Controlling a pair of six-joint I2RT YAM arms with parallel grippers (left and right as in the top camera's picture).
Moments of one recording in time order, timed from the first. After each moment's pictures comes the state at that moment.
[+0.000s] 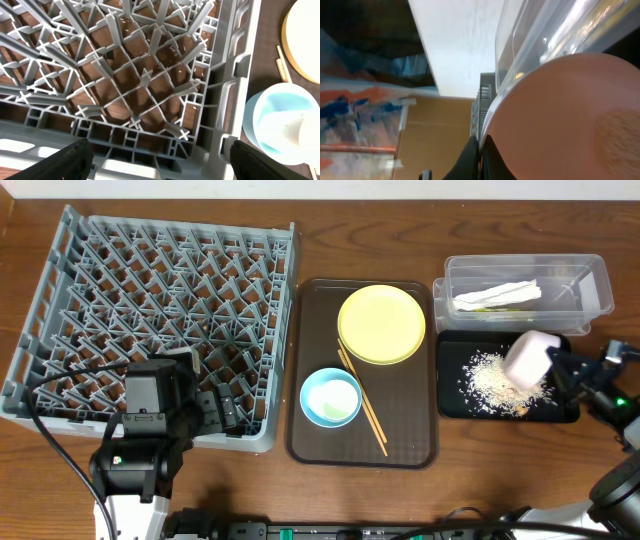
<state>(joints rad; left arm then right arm) 0.00 0.84 0.81 -0.94 0.08 -0.20 -0.84 1.73 0.76 -0.07 -1.51 0.46</state>
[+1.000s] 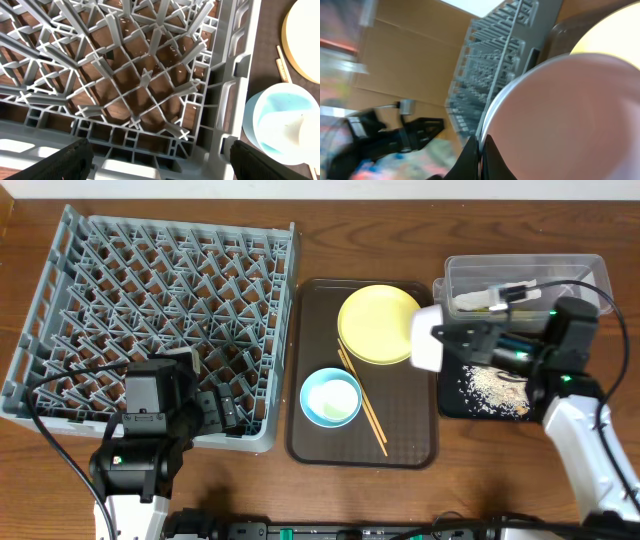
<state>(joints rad) 0.00 0.84 0.81 -0.94 0.08 -0.20 -0.11 1.34 0.77 -0.04 -1.20 0.61</state>
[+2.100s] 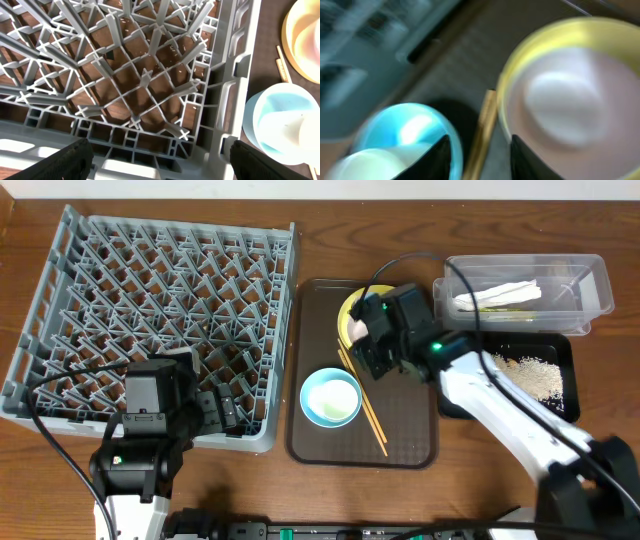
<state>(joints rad) 0.00 0.84 0.81 -0.94 0.08 -0.20 0.51 1.59 1.10 -0.46 -0.29 -0.02</state>
